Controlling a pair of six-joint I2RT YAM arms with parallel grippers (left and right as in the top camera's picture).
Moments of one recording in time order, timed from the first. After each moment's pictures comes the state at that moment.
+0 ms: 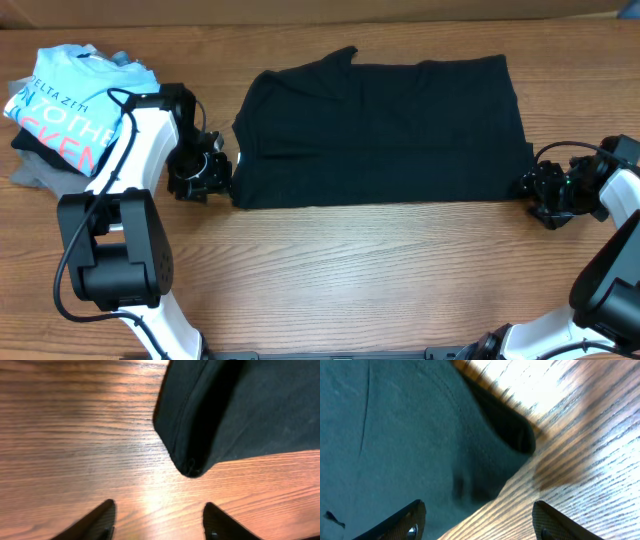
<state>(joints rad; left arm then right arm) 0.04 1.96 1.43 -1.23 0.21 0.00 -0.55 1.80 1.08 -0.72 -0.41 0.40</state>
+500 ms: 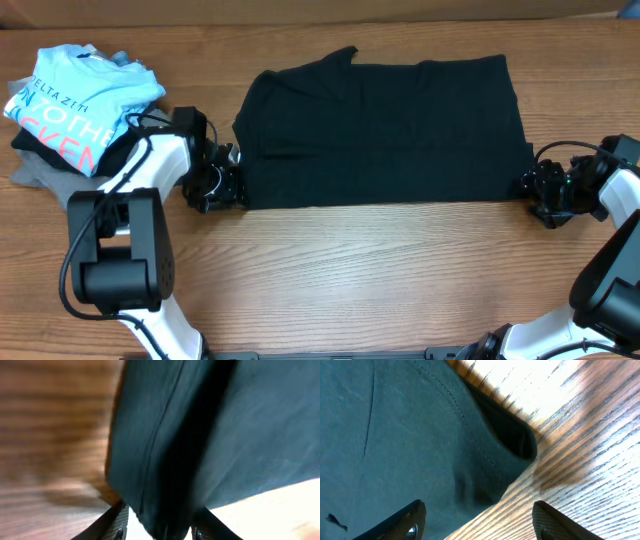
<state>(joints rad) 0.02 1.94 1.19 -0.87 0.33 -0.01 -0.55 1.80 1.08 -0.71 -0.41 0.41</state>
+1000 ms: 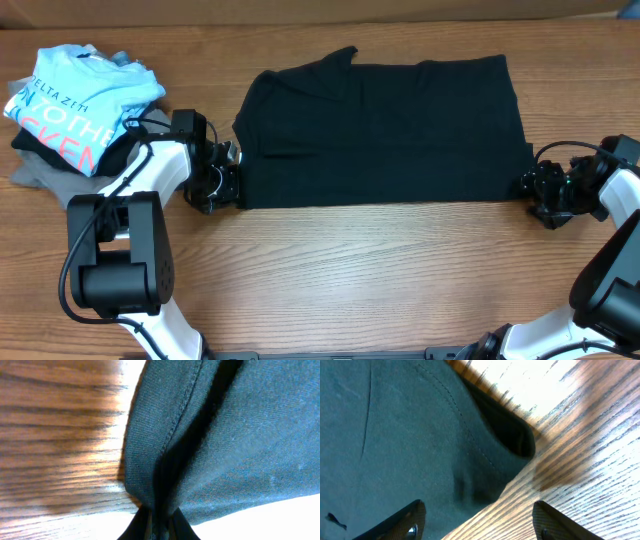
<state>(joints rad) 0.02 1.92 1.15 -0.80 0.35 -0.08 -0.55 1.80 1.08 -0.72 -0.40 0.41</state>
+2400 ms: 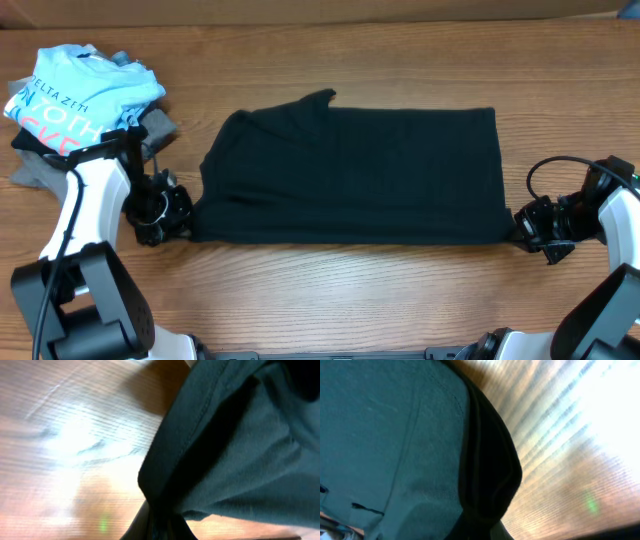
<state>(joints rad) 0.28 1.68 1.13 -1.24 0.24 -0.16 -0.53 1.55 1.01 -1.19 -0.36 0.49</state>
